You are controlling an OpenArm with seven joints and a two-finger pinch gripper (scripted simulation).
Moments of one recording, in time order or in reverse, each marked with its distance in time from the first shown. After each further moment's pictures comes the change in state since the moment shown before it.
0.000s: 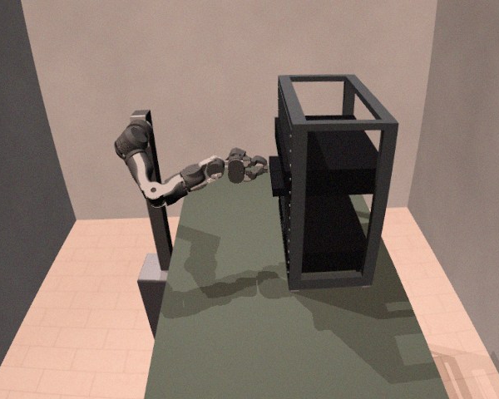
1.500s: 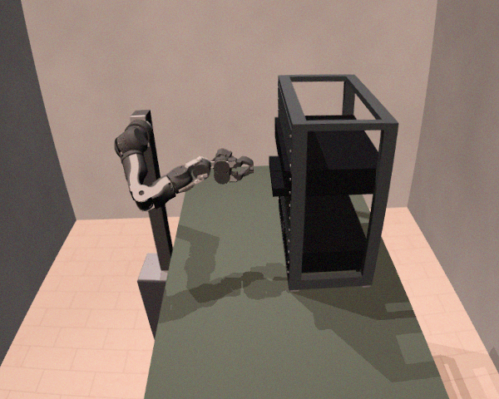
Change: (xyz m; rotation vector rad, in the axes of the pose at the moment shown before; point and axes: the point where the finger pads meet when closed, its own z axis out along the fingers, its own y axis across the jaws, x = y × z) arm -0.002 0.000 -0.046 -0.006 -0.010 0.009
